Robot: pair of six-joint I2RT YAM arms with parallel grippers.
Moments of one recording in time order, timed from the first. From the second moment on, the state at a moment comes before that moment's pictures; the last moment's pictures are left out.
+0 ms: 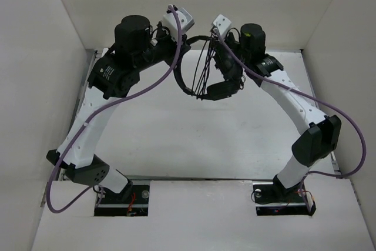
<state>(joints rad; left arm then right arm) -0.65 1.48 2.09 -0.79 0.19 0.23 0.46 1.67 1.70 -0.20 -0.27 -0.45</state>
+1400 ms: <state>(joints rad) -0.36 1.53 2.15 -0.46 -0.13 0.09 0.72 1.59 1.19 0.42 -0.99 0.60</state>
